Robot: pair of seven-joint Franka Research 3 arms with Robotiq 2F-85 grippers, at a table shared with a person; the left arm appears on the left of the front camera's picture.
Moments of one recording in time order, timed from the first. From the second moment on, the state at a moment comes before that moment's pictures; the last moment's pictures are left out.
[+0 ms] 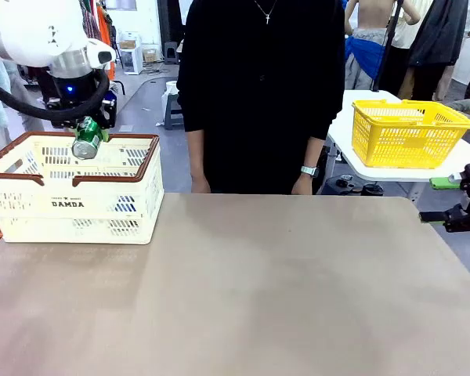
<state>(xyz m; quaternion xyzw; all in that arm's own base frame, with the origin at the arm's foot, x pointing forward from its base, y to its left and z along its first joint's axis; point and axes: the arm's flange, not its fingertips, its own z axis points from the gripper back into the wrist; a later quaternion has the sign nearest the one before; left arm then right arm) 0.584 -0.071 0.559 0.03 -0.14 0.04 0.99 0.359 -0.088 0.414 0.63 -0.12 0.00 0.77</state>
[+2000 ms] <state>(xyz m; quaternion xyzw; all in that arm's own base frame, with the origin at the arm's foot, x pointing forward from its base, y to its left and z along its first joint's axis) 0.634 -0.058 0.398 0.04 -0.06 0.02 1.00 0.359 -0.088 0.414 0.63 -0.12 0.00 0.77</state>
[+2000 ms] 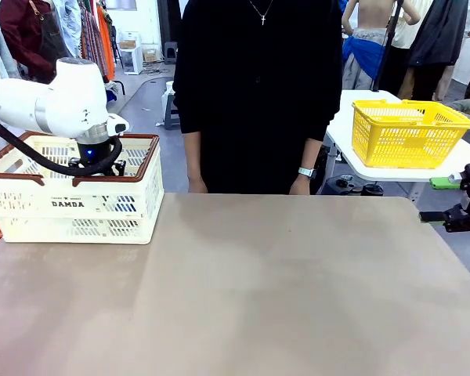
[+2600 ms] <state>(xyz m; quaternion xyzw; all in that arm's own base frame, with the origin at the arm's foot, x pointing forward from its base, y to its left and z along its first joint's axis) 0.637 -0.058 0.409 0.03 -0.07 0.03 1.00 0.359 -0.088 0.414 0.63 -0.12 0.00 0.77</state>
